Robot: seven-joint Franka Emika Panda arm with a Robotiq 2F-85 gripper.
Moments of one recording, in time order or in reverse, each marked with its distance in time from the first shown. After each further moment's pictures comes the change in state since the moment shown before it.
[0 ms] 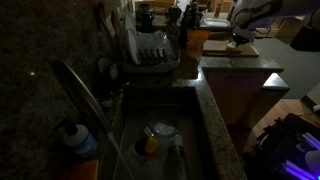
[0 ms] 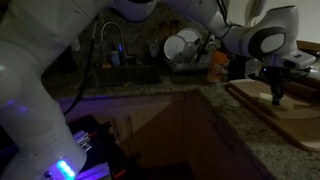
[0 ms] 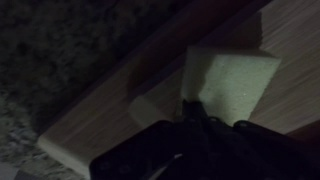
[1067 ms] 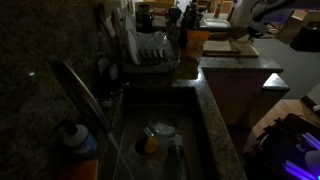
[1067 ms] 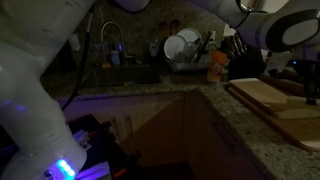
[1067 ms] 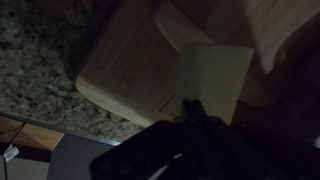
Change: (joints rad) arm -0.039 -0.082 -0.076 -0.074 0.113 0.103 0.045
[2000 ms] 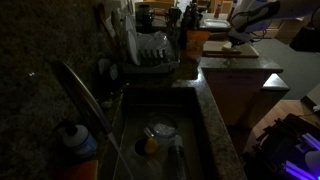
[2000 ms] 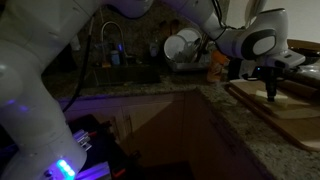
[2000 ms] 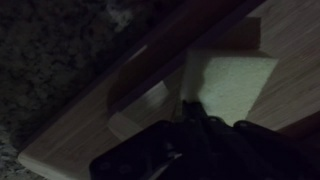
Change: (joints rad) arm 0.066 0.057 0.111 0.011 -0.132 0.003 0.006
